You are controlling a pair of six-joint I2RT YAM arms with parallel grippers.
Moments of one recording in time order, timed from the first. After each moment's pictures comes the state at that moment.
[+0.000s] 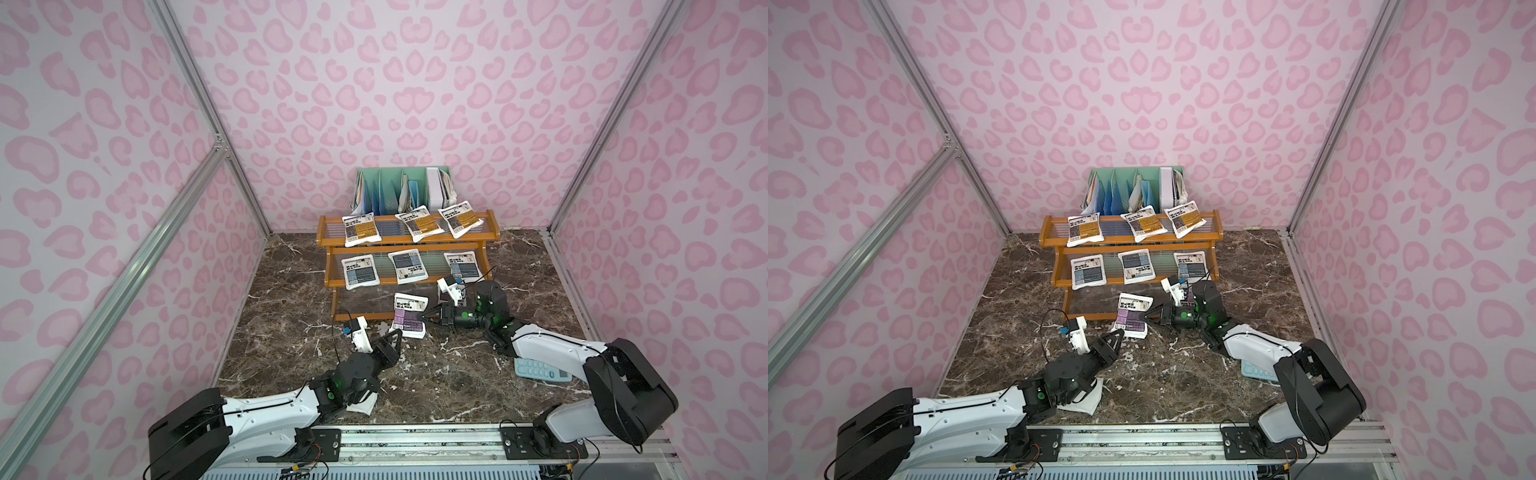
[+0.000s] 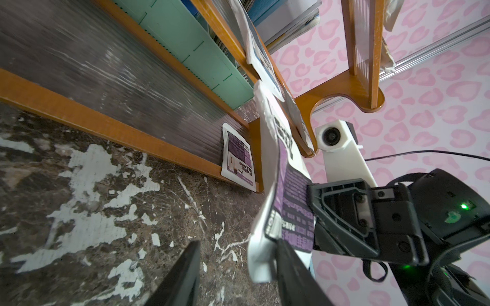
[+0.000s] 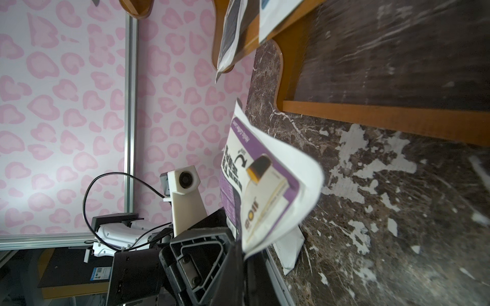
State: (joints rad) left arm -1.04 1.08 0.24 0.63 -0.44 -1.15; right arm 0.58 1.45 0.66 0.46 -0.84 1.04
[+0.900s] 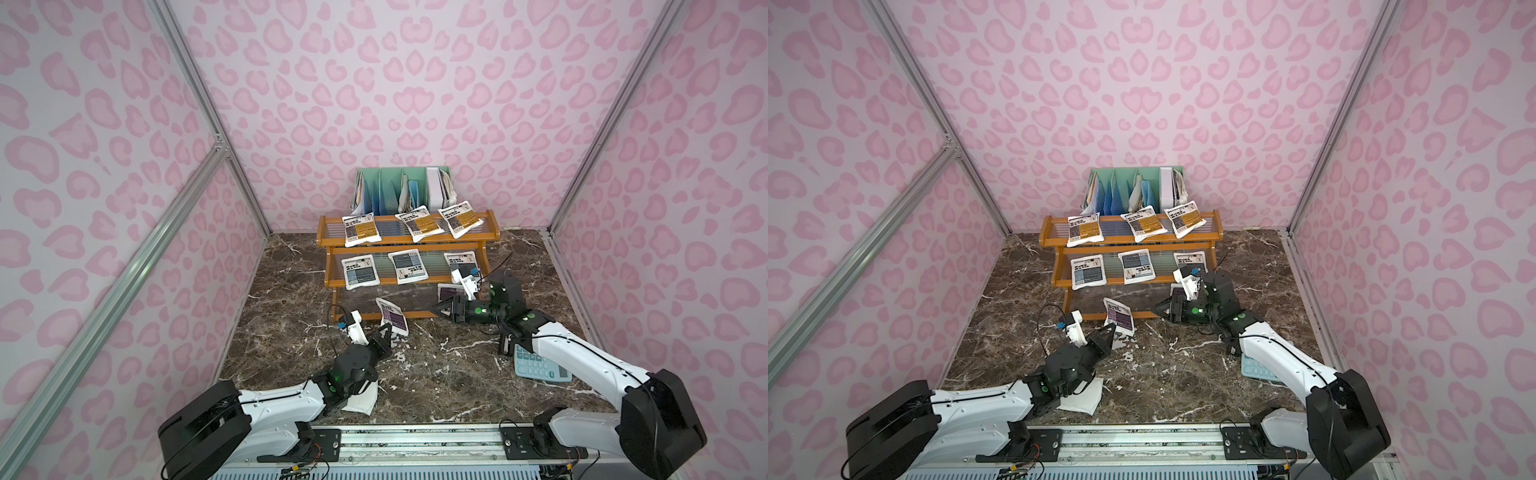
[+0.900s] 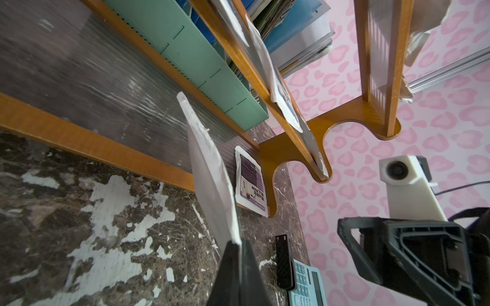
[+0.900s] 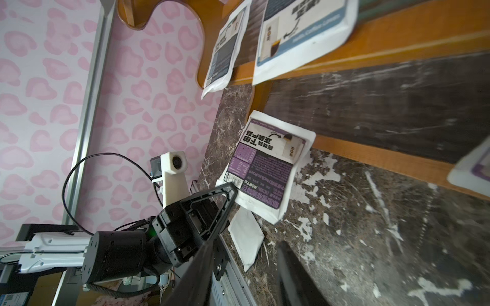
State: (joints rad) left arm -0.91 1.22 0.23 0.77 -0.40 -1.13; right arm 0.49 1.24 0.75 -0.02 -0.72 0.70
